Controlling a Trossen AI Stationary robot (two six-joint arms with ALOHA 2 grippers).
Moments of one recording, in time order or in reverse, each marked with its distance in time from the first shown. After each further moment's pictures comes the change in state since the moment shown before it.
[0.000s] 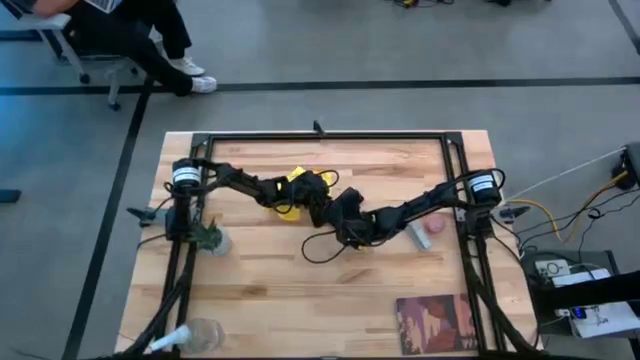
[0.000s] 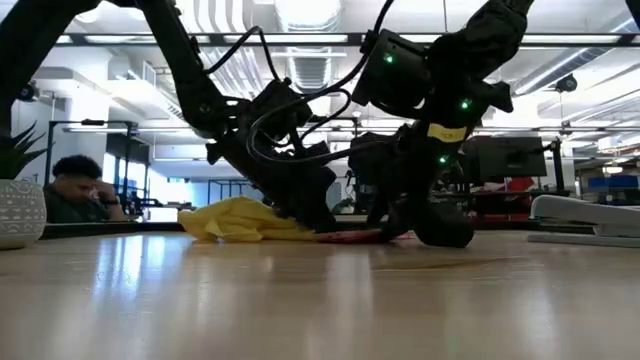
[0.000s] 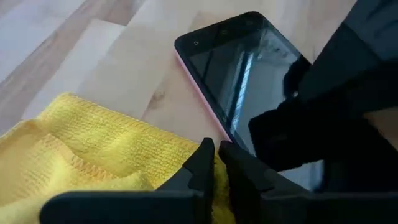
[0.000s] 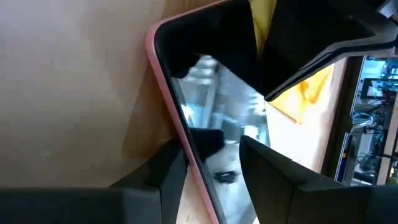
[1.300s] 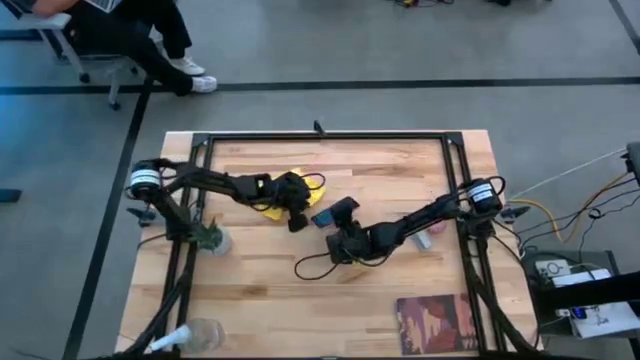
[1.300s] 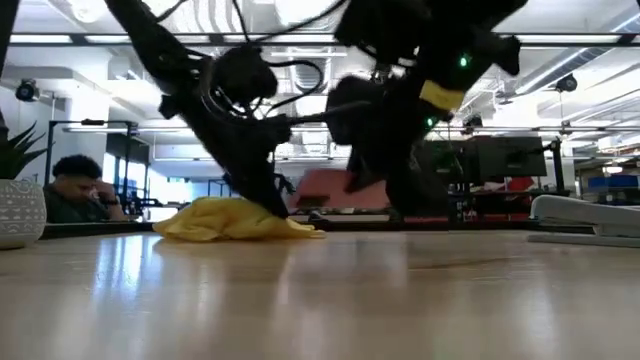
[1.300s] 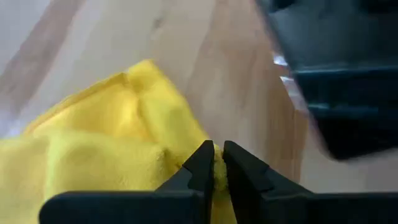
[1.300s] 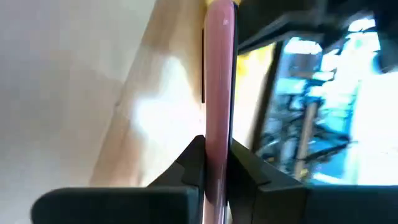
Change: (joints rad) left arm 0.012 -0.387 -0.163 -0.334 -0.023 -0.018; right arm 0.188 -0.014 0.174 -0.083 0.278 -0.121
